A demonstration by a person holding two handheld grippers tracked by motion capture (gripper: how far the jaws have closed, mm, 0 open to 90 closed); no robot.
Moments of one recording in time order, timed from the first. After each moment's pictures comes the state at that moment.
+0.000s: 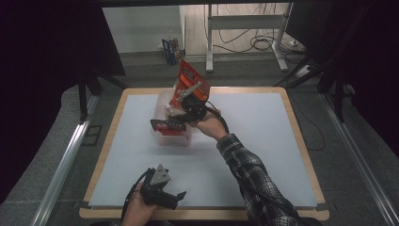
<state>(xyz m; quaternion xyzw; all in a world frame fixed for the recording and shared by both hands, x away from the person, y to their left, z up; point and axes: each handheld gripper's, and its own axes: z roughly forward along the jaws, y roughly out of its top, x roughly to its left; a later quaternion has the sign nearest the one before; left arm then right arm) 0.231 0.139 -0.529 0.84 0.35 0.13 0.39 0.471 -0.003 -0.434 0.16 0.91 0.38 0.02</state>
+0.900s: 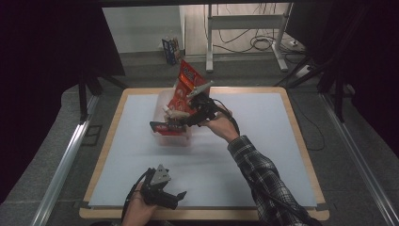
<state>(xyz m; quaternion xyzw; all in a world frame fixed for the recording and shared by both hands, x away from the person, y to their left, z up) 0.232 0.139 -0.530 0.84 0.35 0.13 0.39 0.464 -0.034 -0.421 0.19 0.89 0.41 0.07</state>
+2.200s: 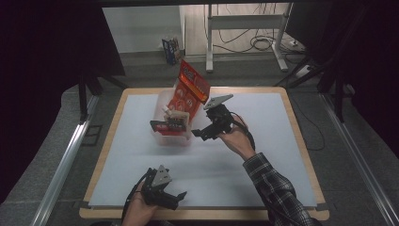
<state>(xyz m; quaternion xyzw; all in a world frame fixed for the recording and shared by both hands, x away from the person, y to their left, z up) 0.231 0.137 -0.533 0.85 0.34 0.15 0.38 0.425 -0.084 -0.428 0.21 0.88 0.42 0.10</state>
